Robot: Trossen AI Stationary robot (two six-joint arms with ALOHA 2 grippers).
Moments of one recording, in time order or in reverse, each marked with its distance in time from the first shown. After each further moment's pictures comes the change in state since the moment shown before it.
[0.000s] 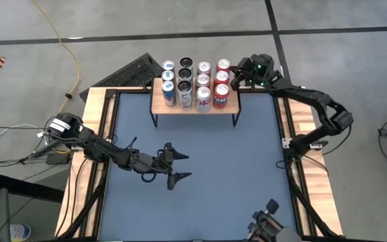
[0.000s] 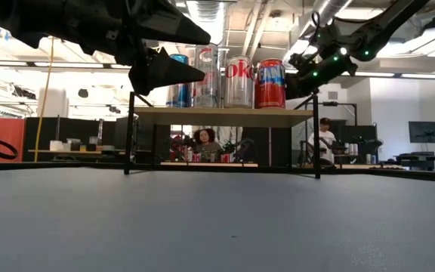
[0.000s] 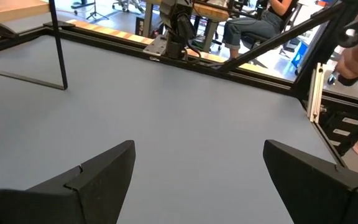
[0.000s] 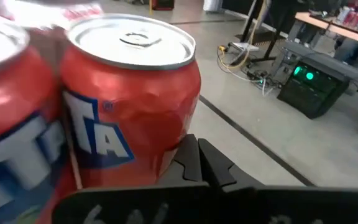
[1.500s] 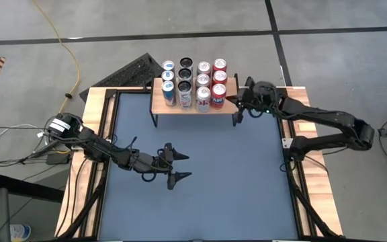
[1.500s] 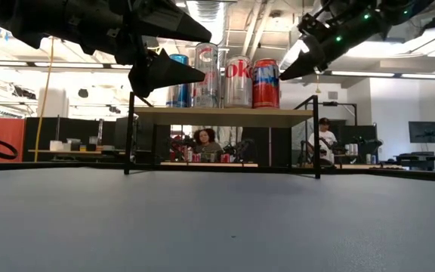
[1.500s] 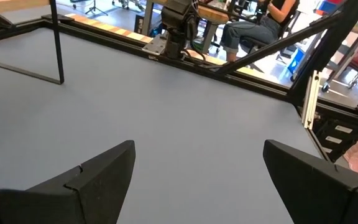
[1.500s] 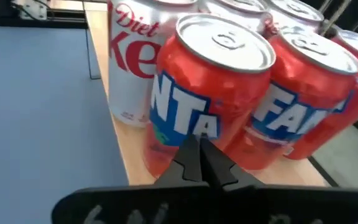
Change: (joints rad) left arm 0.001 0.000 0.000 0.005 0.010 -0.051; right arm 0.419 -0.364 -0.141 -0.327 0.189 0.010
